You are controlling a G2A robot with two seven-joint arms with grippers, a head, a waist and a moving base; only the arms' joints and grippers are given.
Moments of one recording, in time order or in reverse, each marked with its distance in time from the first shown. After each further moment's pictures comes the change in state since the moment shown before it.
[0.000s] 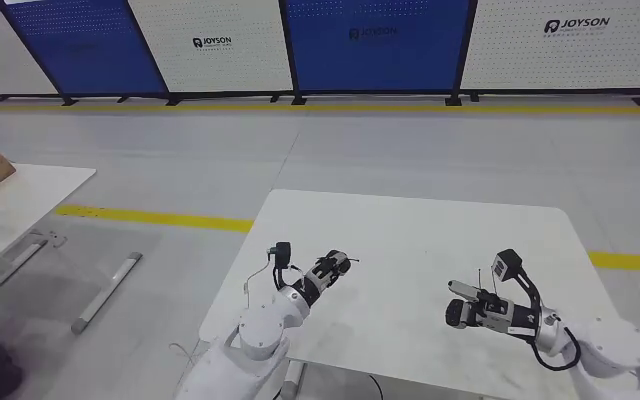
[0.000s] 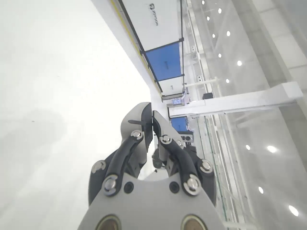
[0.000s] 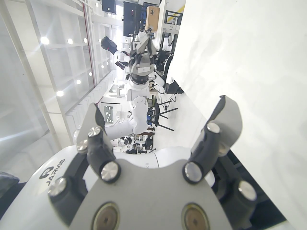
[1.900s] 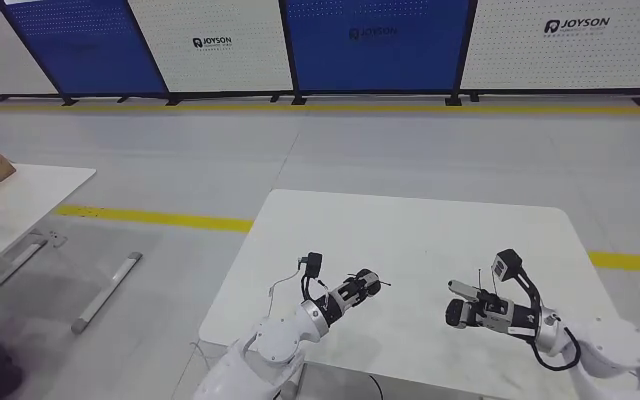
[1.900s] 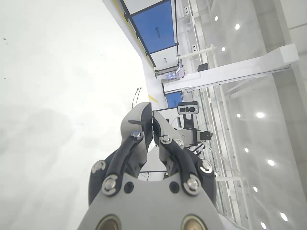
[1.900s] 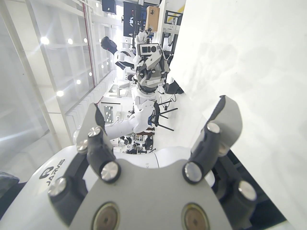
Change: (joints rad) left arm -0.011 -0.003 0.116 0.051 0.064 -0.197 -0.112; right arm -0.001 0.000 -0.001 -0.017 -0.005 -0.008 -0.013
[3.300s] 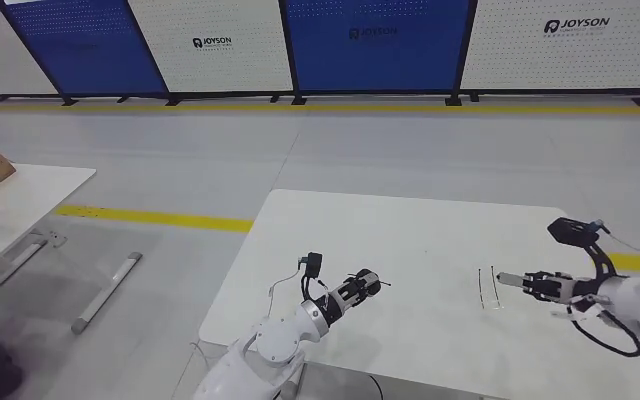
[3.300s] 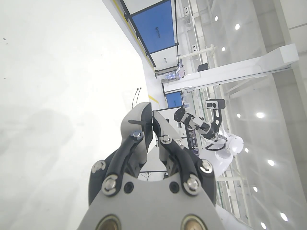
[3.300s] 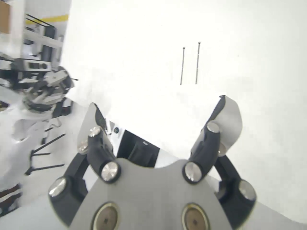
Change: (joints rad) left arm 0.000 0.000 0.000 0.000 0.000 0.000 0.000; right arm 0.150 0.136 0.080 -0.298 -0.955 0.195 0.240
